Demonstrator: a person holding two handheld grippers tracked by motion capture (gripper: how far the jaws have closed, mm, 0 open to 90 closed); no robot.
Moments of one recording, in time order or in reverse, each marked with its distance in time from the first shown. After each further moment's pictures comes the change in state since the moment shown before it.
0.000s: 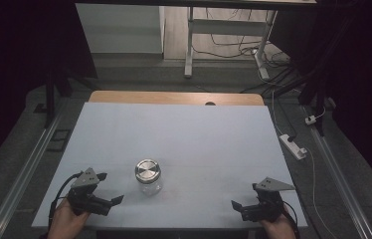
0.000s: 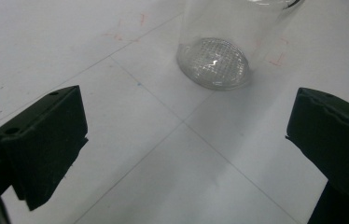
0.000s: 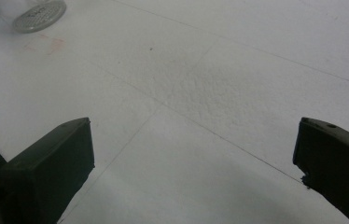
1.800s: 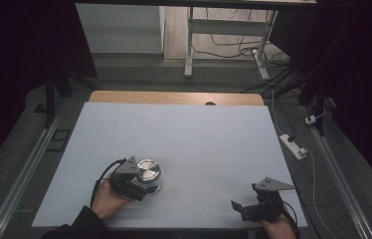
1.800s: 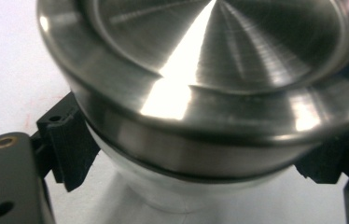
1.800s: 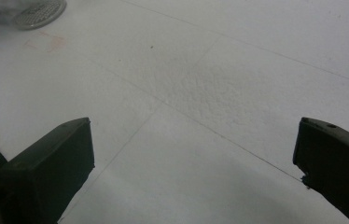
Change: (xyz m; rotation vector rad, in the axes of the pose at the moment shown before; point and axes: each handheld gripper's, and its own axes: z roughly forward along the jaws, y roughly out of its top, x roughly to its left) left arm -0.016 0.054 0.080 0.011 -0.140 0.200; right arm 0.000 0.000 0.001 0.009 0.004 -0.004
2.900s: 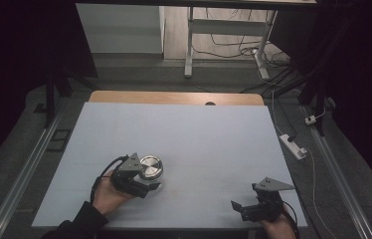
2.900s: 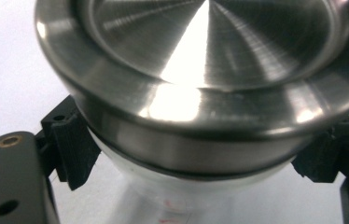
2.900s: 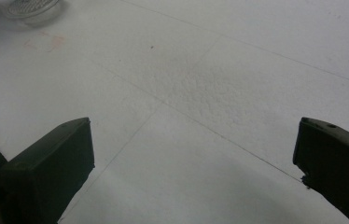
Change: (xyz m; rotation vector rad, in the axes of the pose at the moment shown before) left arm -0.005 0.020 -0.006 0.005 0.019 0.012; right arm 0.000 0.000 0.000 -0.001 -0.002 -0.001
